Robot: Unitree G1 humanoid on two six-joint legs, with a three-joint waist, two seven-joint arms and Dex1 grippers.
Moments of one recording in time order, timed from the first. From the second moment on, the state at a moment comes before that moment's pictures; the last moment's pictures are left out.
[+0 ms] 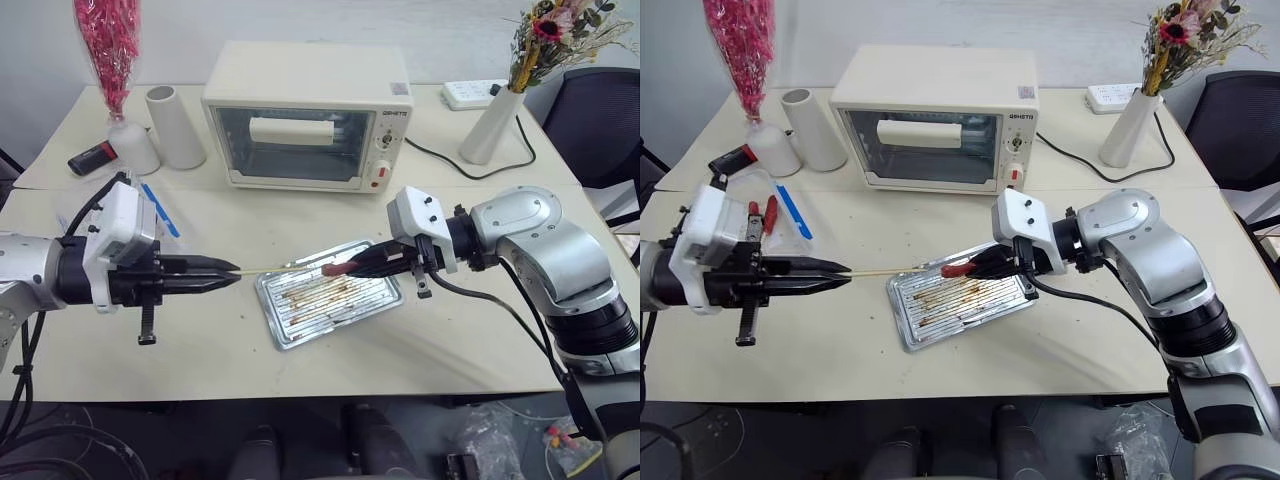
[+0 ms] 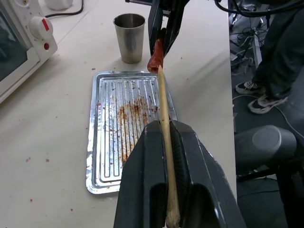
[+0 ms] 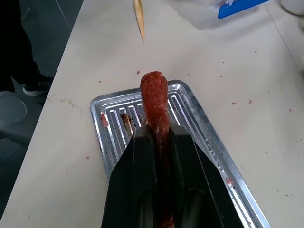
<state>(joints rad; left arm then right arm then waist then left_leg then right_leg) -0.25 1.09 0.37 -0.50 -0.84 0.73 -1.06 -0.80 -0.72 0.25 -0.23 0.38 0.61 1.30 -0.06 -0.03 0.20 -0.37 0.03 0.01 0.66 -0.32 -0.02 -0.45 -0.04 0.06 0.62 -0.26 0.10</state>
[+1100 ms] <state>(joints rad) -0.28 1.07 0.31 -0.46 -0.78 0.67 -1.07 -0.80 -0.72 0.23 -0.27 0.41 0.63 1.27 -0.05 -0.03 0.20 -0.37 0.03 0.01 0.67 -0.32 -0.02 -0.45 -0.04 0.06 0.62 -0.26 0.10</state>
